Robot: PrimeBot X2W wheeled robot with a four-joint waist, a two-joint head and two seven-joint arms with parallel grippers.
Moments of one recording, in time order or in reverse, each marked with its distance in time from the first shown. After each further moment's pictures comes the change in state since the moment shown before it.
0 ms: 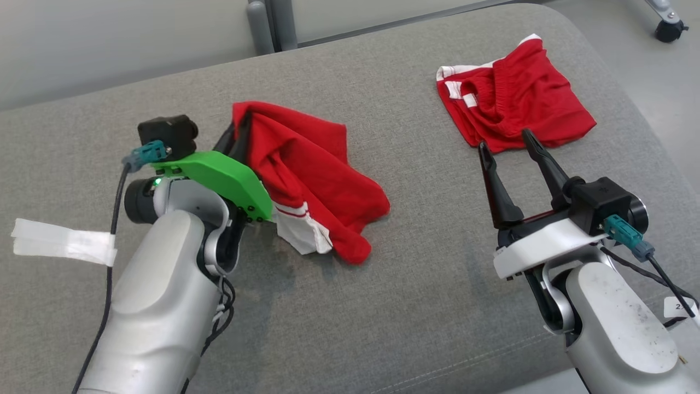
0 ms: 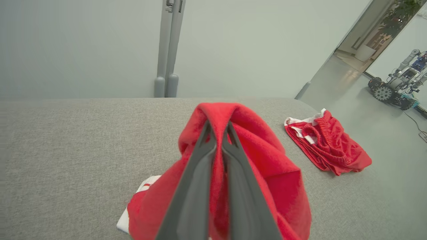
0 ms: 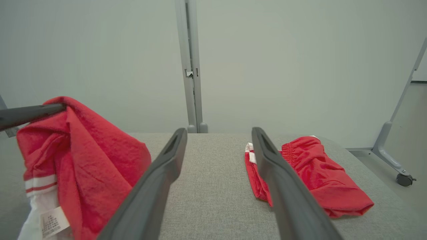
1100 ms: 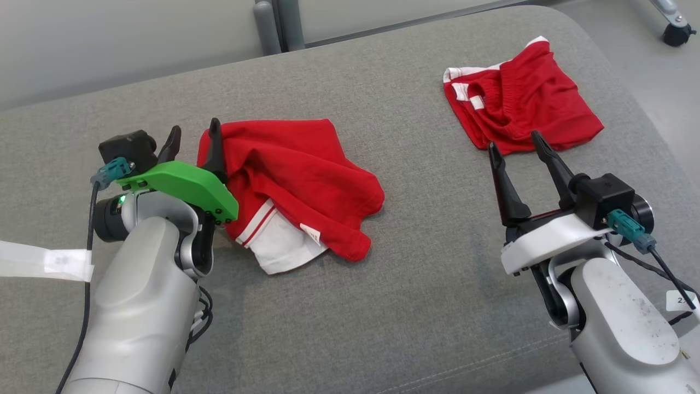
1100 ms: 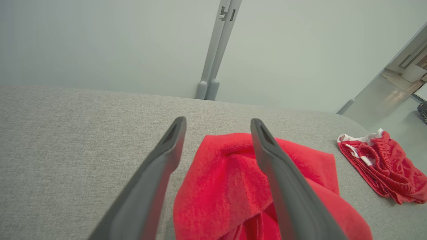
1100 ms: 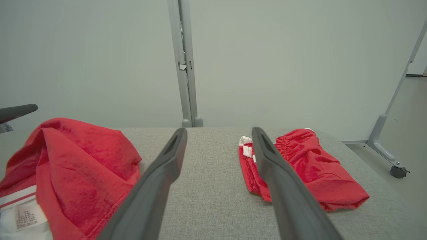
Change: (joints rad) left arm -0.073 0.004 0.068 0.285 -0.002 -0.009 -0.184; right arm -0.028 0.002 -0.020 0.086 0.005 0.008 -0.013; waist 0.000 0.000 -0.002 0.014
